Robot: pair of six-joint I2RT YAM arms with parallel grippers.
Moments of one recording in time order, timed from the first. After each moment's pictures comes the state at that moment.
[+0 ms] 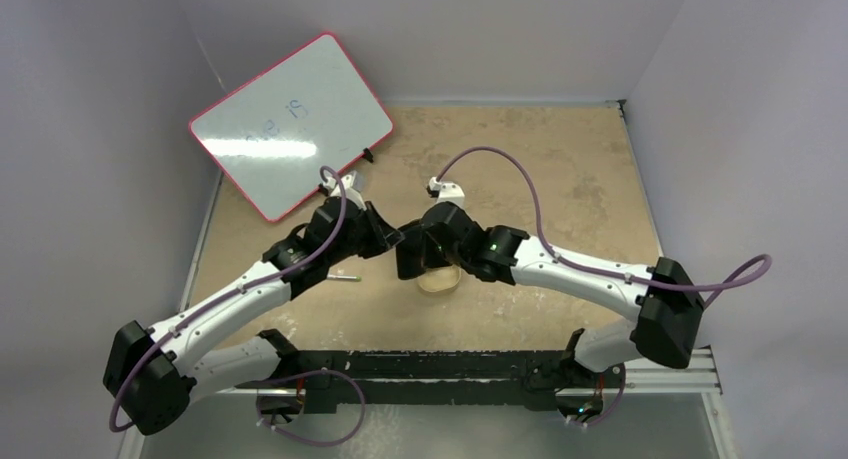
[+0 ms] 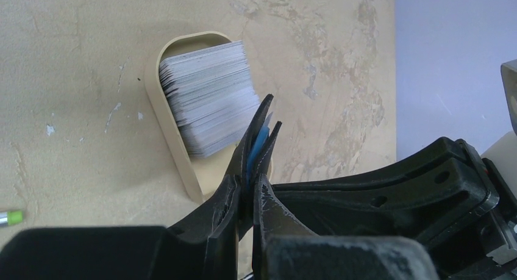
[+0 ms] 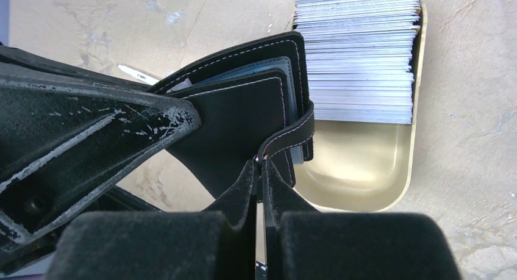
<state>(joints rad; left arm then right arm) -0.69 1.03 0.71 -0.19 -0.02 -0.91 1.02 1.43 1.07 -0.42 0.31 0.77</state>
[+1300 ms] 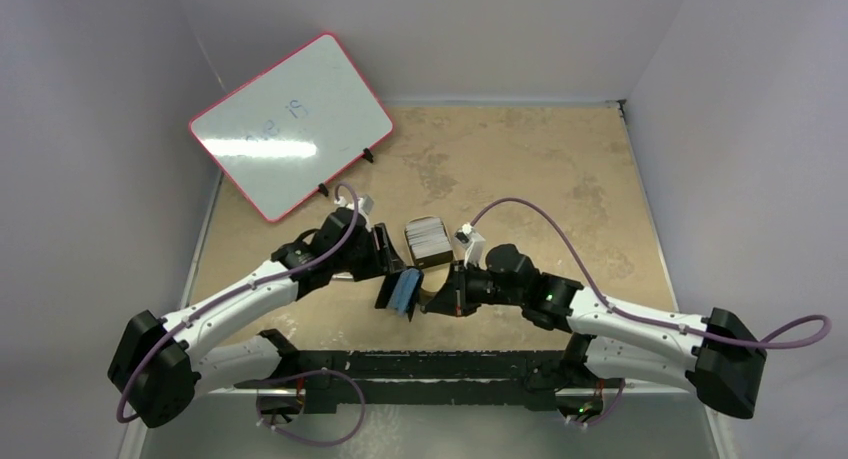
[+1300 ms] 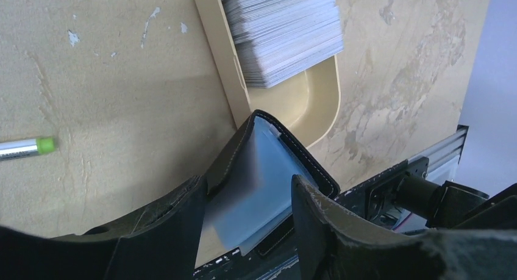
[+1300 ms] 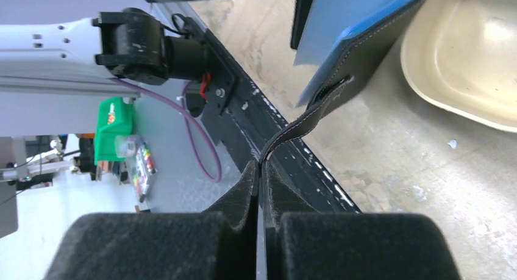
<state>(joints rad) -0.69 1.08 0.66 -0.36 0.09 -0.87 1.01 1.00 0.49 0.02 -0.26 0.87</state>
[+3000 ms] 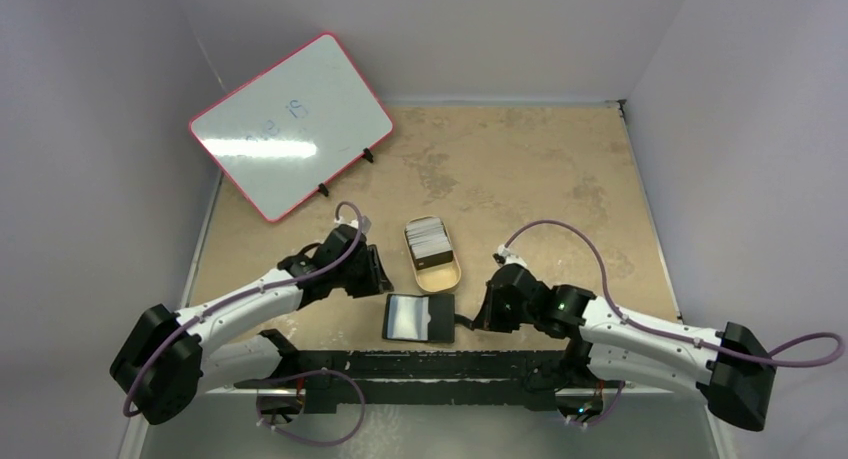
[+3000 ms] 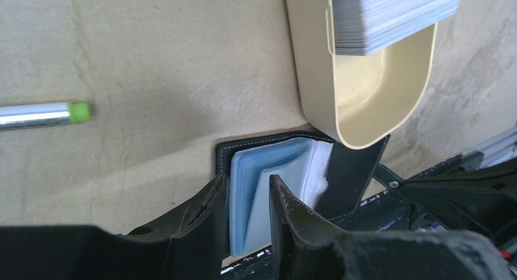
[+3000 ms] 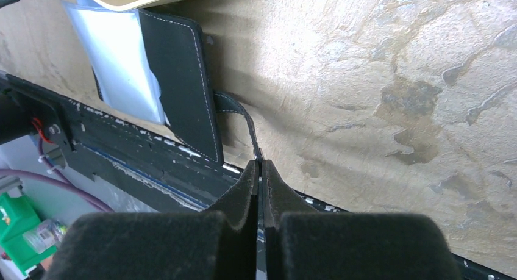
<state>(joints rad) -0.69 1.10 0.53 -0.34 0.09 -0.87 1.01 0.86 0.41 -0.49 0.04 1.05</state>
